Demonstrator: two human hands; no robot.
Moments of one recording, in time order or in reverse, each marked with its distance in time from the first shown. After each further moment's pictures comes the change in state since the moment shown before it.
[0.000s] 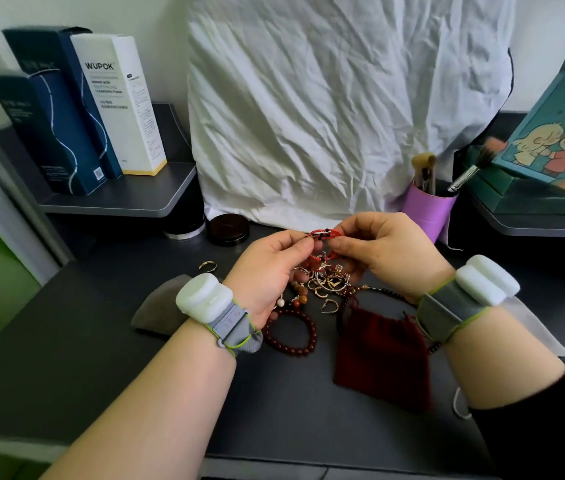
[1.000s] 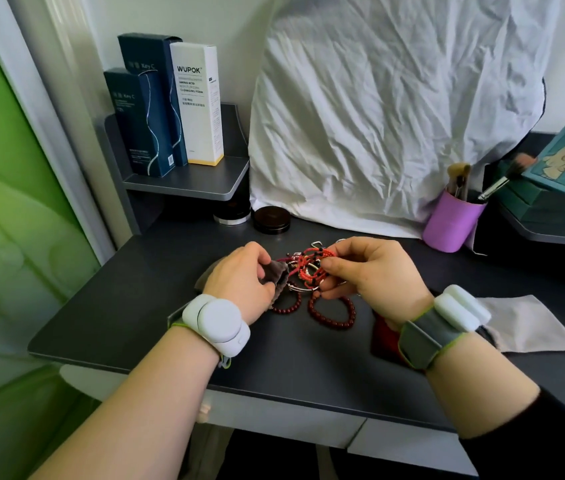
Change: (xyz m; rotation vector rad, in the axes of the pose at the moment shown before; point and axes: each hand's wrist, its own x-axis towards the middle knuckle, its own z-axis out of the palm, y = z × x) left_hand -0.069 -0.005 -0.085 1.057 0.299 0.039; right_hand -0.047 -0.022 0.078 0.253 -0.038 0.101
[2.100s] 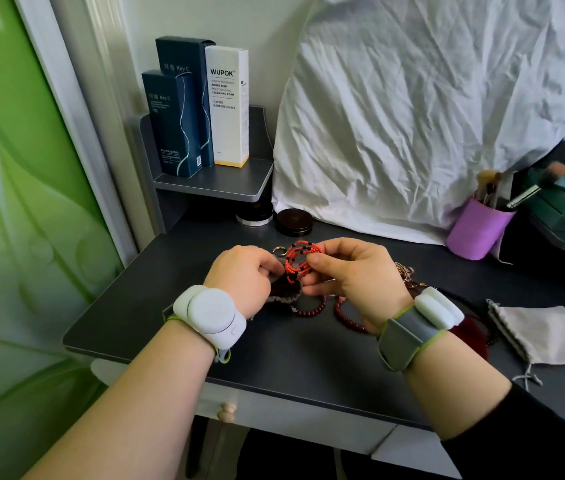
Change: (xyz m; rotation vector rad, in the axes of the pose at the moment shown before) left_hand -0.003 -0.019 -0.034 -0.066 -0.002 0.028; right_hand 0.007 -0.002 0.054 0.194 -0.023 0.024
